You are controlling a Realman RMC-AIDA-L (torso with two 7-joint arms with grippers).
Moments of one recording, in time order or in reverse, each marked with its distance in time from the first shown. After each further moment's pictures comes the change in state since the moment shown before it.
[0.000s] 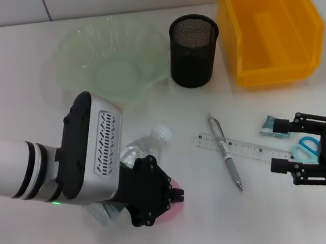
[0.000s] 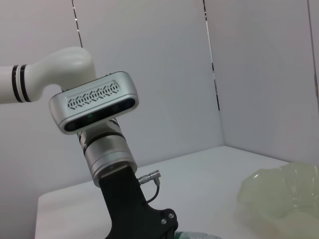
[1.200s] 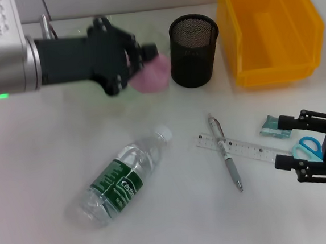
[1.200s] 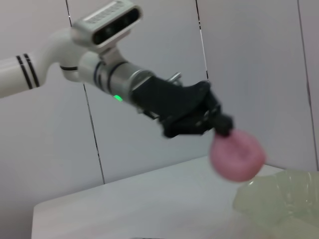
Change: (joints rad) left arm -0.088 0.002 -0.397 0.076 -0.220 0.024 0.063; right arm -0.008 0.000 0.028 0.002 0.005 -0.017 0.000
